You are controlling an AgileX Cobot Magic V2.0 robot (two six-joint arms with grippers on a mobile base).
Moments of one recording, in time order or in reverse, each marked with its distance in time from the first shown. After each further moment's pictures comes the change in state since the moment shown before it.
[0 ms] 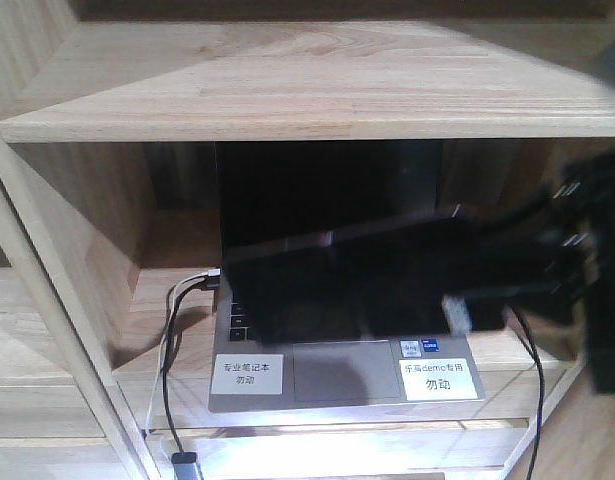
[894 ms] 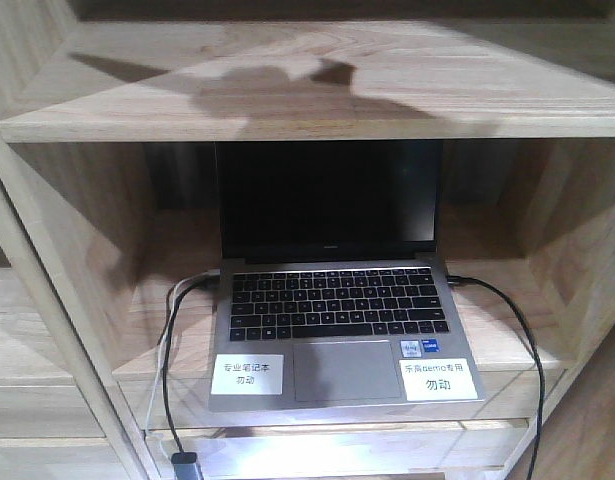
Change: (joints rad) left arm 0.000 0.000 0.000 0.000 0.000 0.000; right arm 0.000 0.431 -0.694 0.171 -0.136 0.027
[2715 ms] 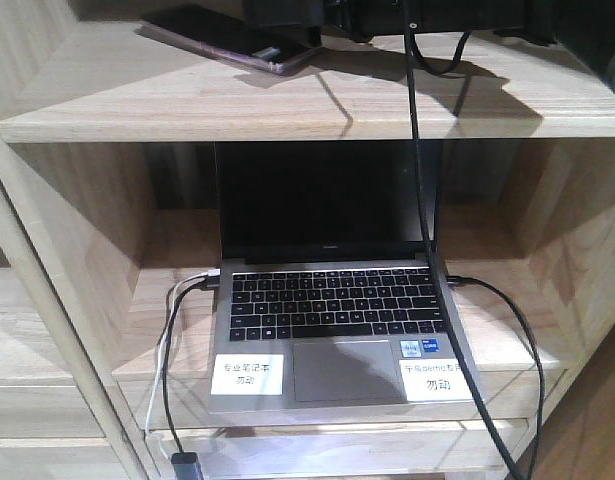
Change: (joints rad) left arm 0.000 0.000 0.000 0.000 0.000 0.000; right arm 0.111 0.473 -0.163 0.023 -0.203 -0.058
